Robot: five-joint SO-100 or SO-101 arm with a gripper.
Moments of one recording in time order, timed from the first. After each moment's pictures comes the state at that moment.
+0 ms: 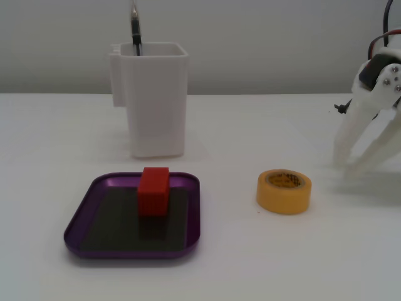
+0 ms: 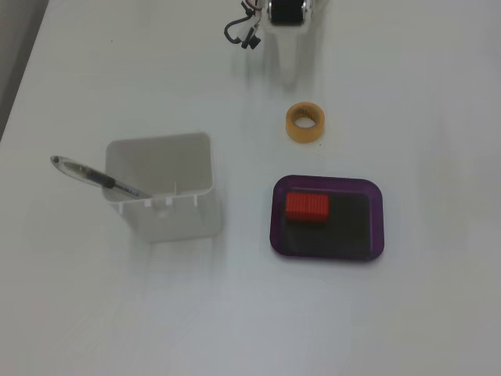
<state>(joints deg) 4.7 192.6 174.9 68.0 -0.2</state>
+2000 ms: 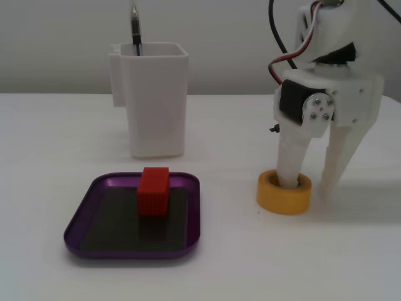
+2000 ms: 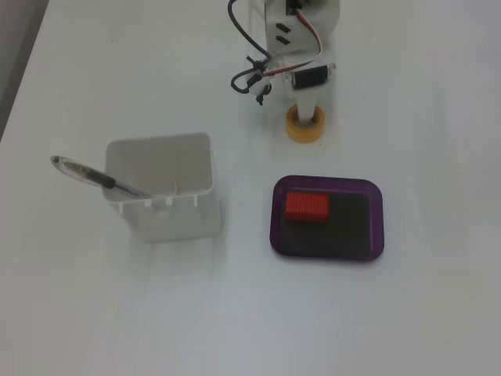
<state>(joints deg) -1.2 100.4 122.5 56.4 -17.5</state>
